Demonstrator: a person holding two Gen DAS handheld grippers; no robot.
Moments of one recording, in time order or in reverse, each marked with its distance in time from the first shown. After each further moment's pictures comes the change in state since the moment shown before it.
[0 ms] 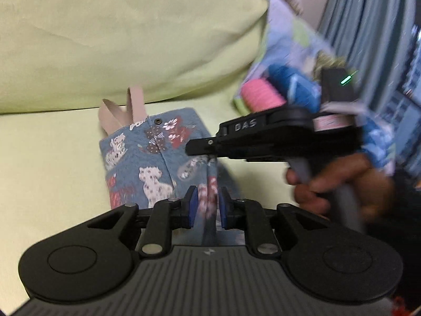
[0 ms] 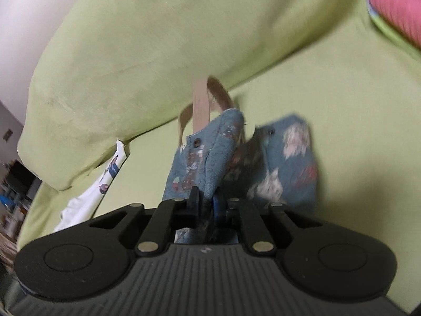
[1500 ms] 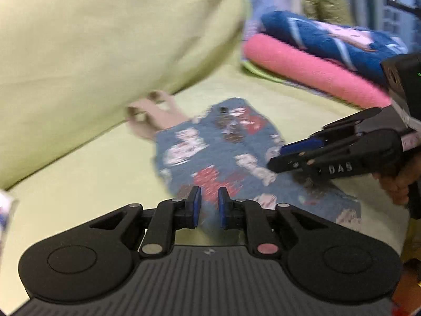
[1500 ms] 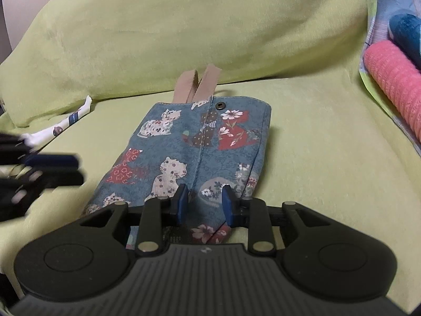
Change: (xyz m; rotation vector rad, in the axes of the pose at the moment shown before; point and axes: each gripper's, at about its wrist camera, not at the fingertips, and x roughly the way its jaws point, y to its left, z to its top) left arm 0.043 0.022 0.019 0.456 0.125 0.122; right arm -0.010 -0.008 -0.048 -0.352 -0.059 -0.188
